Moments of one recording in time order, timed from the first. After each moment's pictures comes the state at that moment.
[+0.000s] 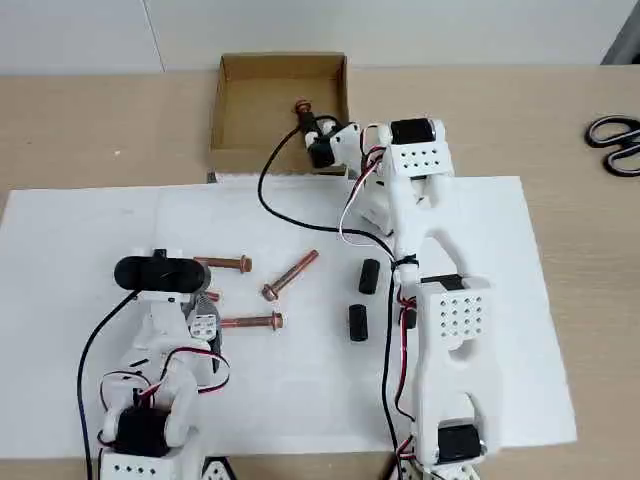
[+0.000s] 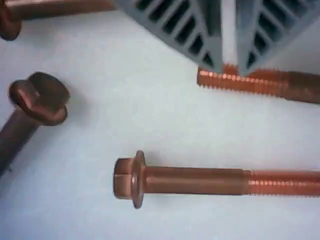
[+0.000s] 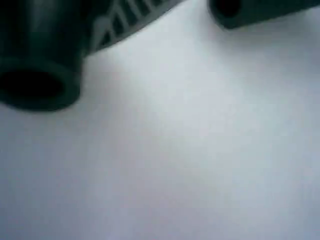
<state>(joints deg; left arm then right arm) 1.1 -103.4 92.9 62.5 7.8 -11.7 47.0 -47.2 96.4 37.1</state>
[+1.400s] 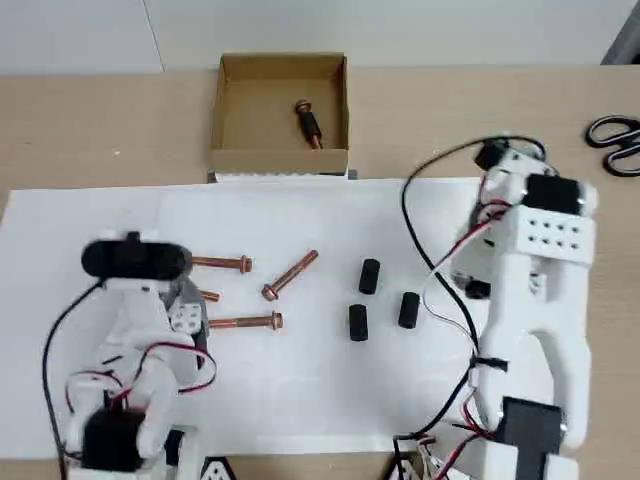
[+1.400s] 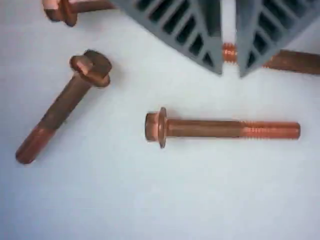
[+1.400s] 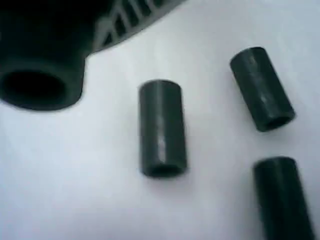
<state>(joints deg) 1.1 -84.6 62.8 72.5 7.8 9.3 -12.0 10.3 98.3 -5.8</state>
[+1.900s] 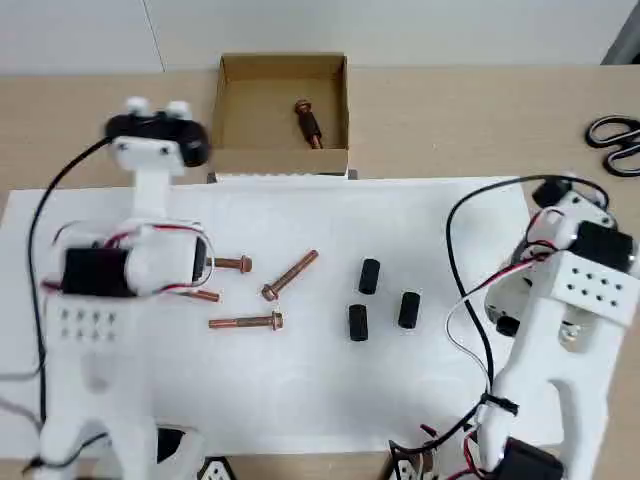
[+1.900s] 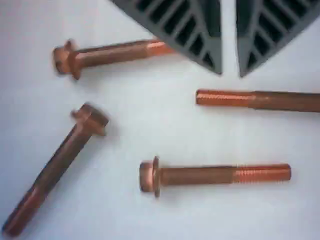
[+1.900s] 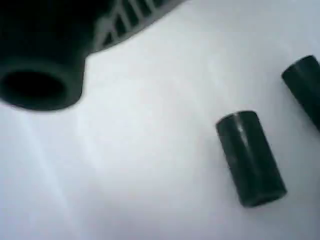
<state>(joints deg) 1.1 -29.1 15.0 92.6 -2.3 21.1 -23.6 21.9 98.3 -5.8</state>
